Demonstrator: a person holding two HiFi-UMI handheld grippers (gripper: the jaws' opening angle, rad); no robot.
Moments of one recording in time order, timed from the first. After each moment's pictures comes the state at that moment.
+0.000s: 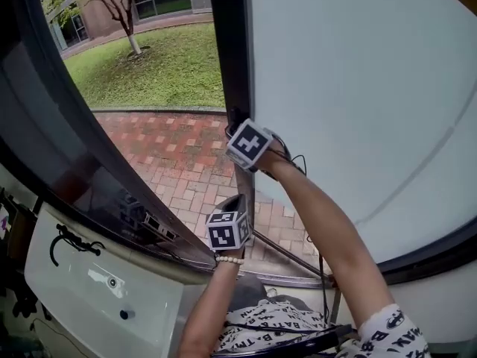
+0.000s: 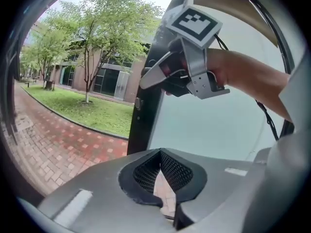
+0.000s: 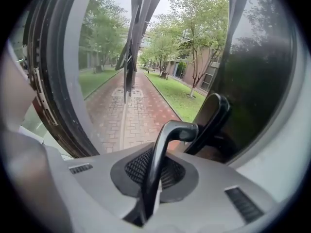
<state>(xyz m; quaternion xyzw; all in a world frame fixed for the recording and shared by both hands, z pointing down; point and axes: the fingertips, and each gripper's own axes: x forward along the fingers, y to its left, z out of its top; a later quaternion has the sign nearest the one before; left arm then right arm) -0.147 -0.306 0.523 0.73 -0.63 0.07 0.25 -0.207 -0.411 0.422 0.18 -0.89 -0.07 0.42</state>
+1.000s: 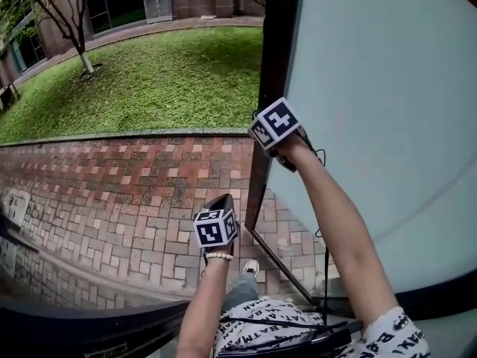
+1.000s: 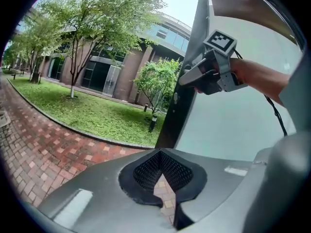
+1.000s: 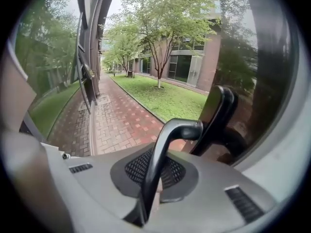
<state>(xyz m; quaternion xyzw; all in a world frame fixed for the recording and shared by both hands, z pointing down) -0.086 -0.587 0.587 0.77 -0.58 0.07 0.26 -0.025 -0.722 0.440 0.33 -0.85 0.08 0.39</state>
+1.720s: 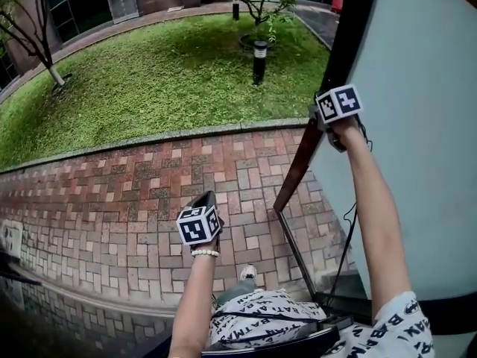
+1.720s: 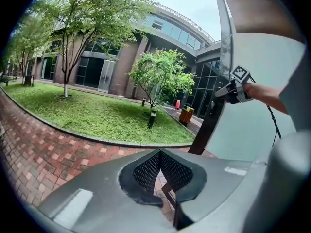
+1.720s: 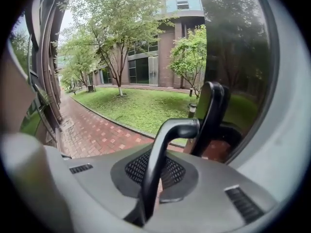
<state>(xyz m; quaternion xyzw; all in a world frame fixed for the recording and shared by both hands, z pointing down) -0.074 -0.715 0.595 0.77 -0.56 0.11 0.27 0.256 -0.892 0.424 0.51 -0.78 0.18 0.31</state>
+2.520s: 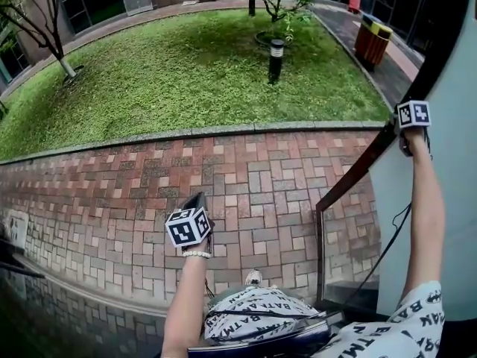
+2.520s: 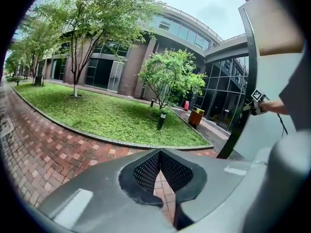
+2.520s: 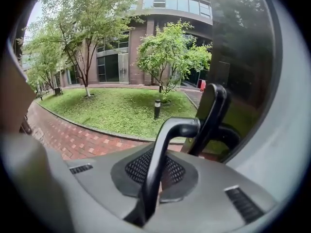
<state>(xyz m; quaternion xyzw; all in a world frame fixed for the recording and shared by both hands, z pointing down) -0.136 -0.760 0.606 0.74 -0.60 0.11 0.28 0.534 -0.938 0.426 0.64 -0.67 0.21 0.30</state>
